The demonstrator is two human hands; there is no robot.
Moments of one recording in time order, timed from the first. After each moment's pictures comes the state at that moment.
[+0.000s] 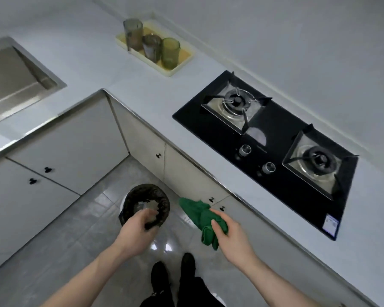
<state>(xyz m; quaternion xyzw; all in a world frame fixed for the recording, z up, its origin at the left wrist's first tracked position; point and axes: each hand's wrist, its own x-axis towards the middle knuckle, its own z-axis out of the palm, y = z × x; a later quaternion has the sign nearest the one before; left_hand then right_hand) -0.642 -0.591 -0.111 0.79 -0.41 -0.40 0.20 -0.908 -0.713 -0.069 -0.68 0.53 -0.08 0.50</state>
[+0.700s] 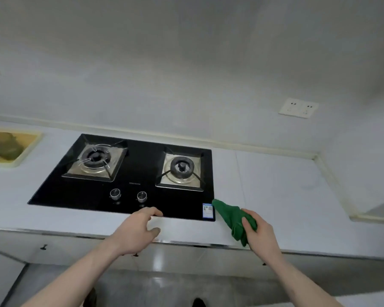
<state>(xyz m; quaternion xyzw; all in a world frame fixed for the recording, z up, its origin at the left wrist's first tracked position) -0.909 -0.794 0.062 0.56 -0.74 -0.36 0.11 -1.285 -0.737 0.030 -0.51 0.74 -0.34 0.29</state>
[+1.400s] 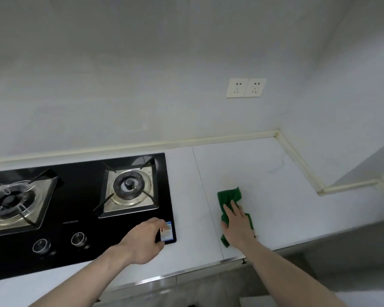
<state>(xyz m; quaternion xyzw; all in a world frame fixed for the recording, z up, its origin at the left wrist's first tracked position) -1.107 -0.899 0.027 0.44 -0.85 -0.30 -0.06 -1.423 -0.823 -0.064 -0.54 0.81 -0.02 0.22</state>
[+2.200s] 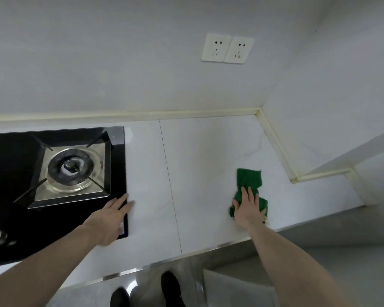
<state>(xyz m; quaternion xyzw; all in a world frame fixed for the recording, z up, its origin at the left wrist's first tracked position) -1.172 -0.951 -0.064 0.41 -0.86 -0.19 -0.23 -1.582 -0.807 -0.096 -0.35 0.90 0.00 0.24</state>
